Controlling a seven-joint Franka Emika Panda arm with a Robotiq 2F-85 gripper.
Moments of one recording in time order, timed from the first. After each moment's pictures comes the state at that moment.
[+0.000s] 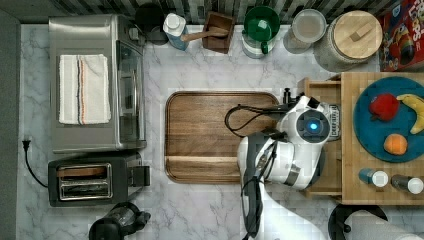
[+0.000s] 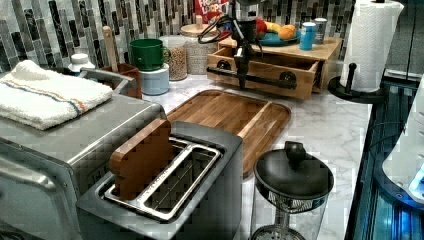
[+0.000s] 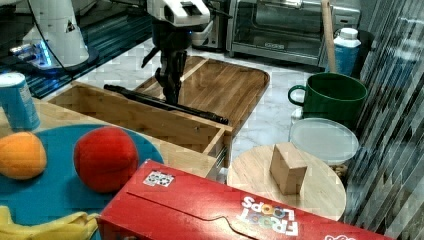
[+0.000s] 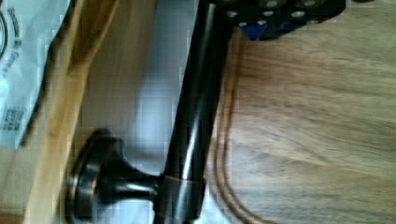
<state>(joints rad) -0.28 0.22 -0.04 -2.29 -0.05 0.94 -1.27</state>
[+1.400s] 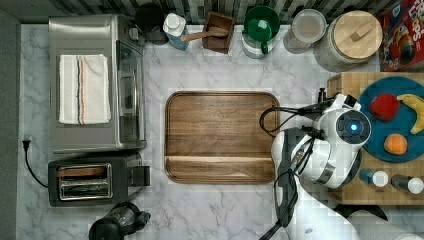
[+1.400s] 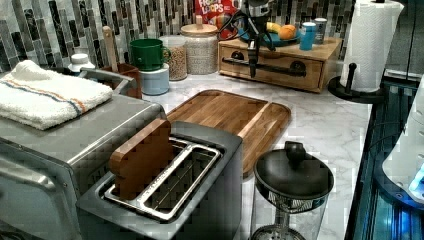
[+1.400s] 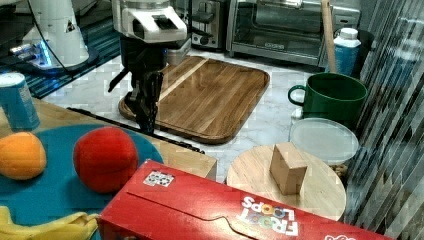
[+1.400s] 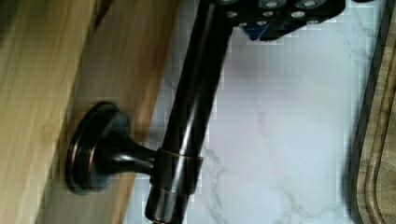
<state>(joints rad) -0.39 0.31 -0.09 -2.17 -0.13 0.97 -1.40</state>
